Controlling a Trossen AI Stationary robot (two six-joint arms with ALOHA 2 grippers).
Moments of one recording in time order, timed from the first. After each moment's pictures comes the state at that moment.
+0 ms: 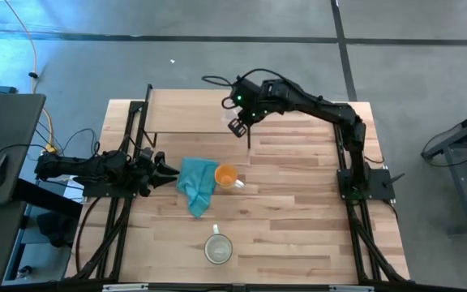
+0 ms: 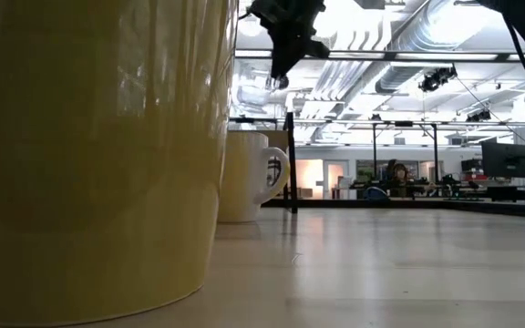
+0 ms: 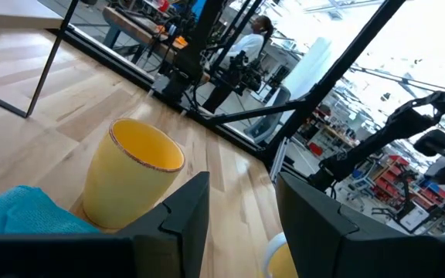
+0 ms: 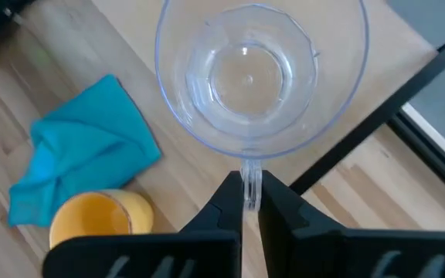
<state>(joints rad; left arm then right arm) 0.03 0.02 0.01 0.01 0.01 -0.60 -0.30 2.01 2.23 -1.27 0.11 0.38</state>
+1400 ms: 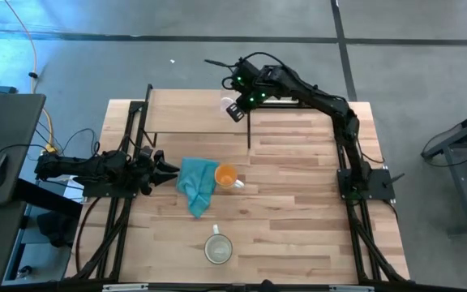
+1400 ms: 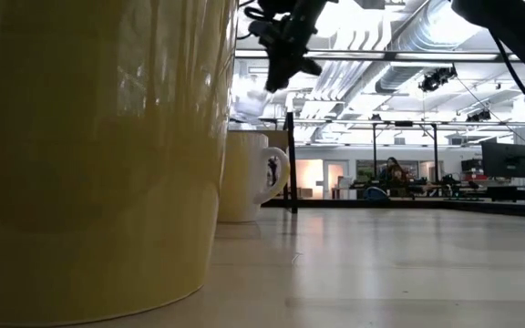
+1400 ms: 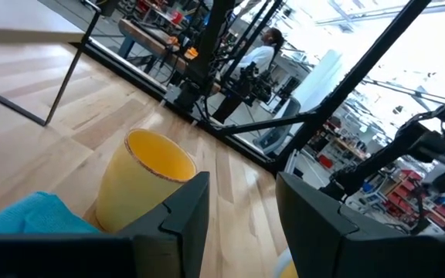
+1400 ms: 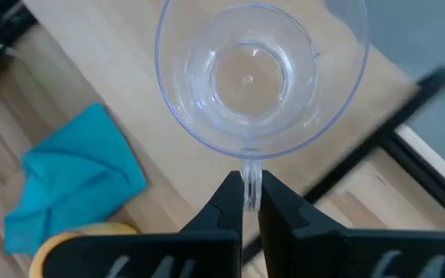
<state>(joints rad) 0.03 0.02 0.01 0.02 -0.05 -0.61 -0.42 2.10 2.35 -1.29 0.02 0.31</state>
